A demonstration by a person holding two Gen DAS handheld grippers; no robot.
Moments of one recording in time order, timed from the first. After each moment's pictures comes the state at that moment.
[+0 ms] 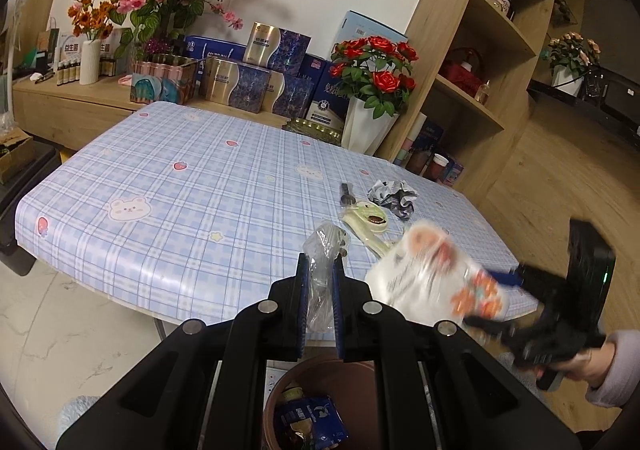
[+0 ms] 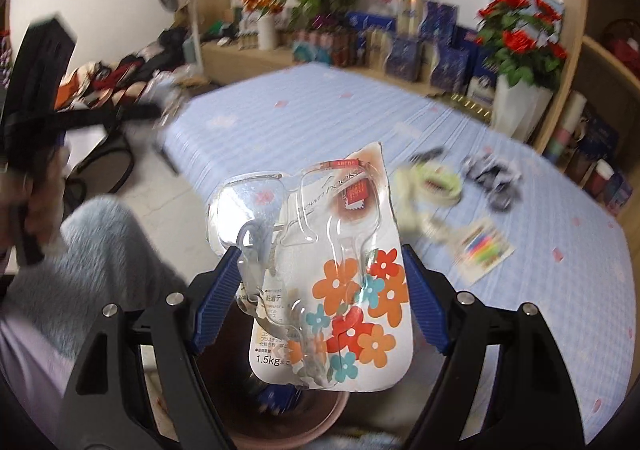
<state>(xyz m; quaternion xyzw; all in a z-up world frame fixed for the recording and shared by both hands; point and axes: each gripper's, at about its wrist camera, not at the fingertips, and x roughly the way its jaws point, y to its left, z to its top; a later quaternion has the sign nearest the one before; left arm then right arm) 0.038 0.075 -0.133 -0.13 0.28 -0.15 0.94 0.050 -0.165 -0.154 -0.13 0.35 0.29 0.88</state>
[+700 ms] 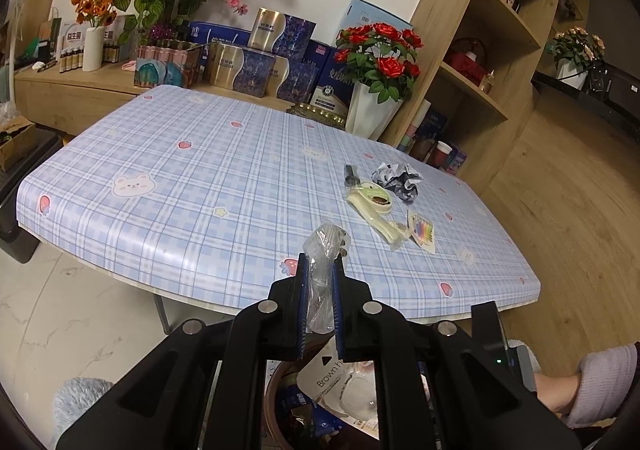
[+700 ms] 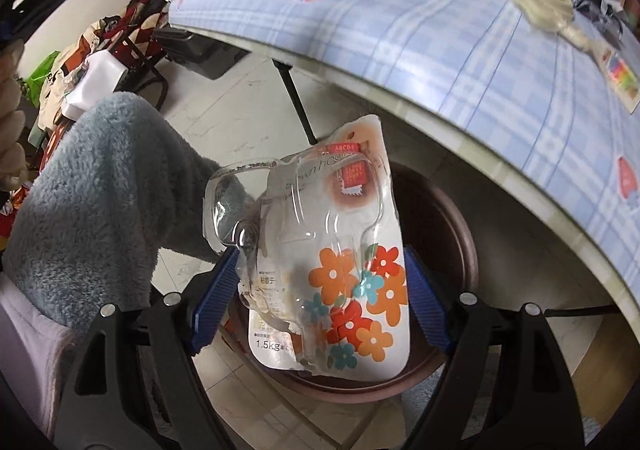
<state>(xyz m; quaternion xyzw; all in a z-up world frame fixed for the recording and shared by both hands) 0.031 0.075 -0.152 -0.14 0.31 -0.15 0.93 0.041 -0.125 -0.295 -0.08 0.55 0.33 0.76</state>
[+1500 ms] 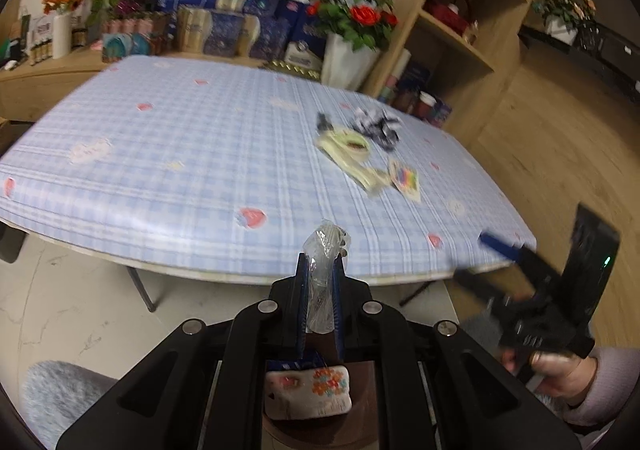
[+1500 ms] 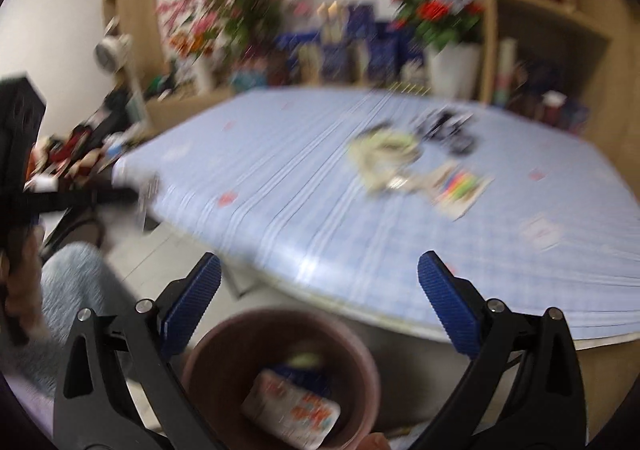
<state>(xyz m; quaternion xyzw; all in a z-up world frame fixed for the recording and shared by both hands) 0.034 0.024 -0.191 -0.10 0.37 -0.19 0.90 0.020 -0.199 -0.200 -0.01 0.28 0.17 0.94</state>
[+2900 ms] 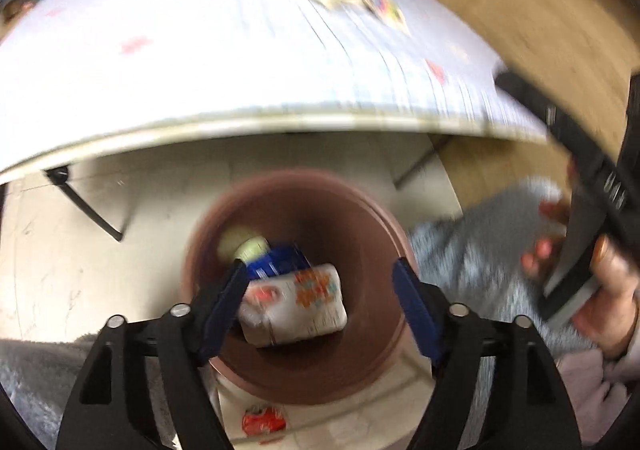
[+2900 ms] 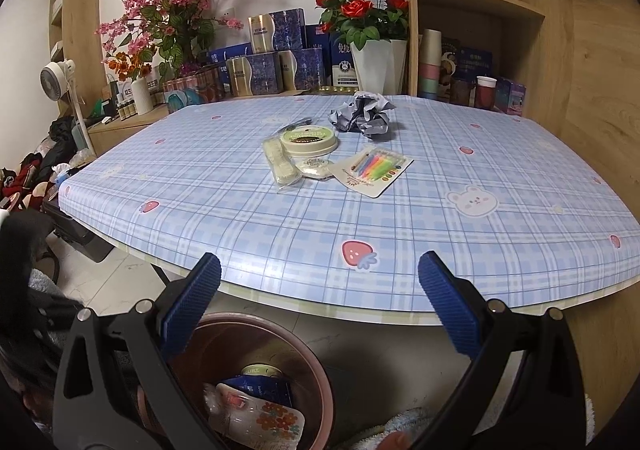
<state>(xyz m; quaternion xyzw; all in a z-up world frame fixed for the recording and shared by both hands) 0.042 -0.040 -0.294 -0.03 0.52 -0.23 0.83 0.018 -0.239 -0.228 0.01 0.28 0.08 0.96</state>
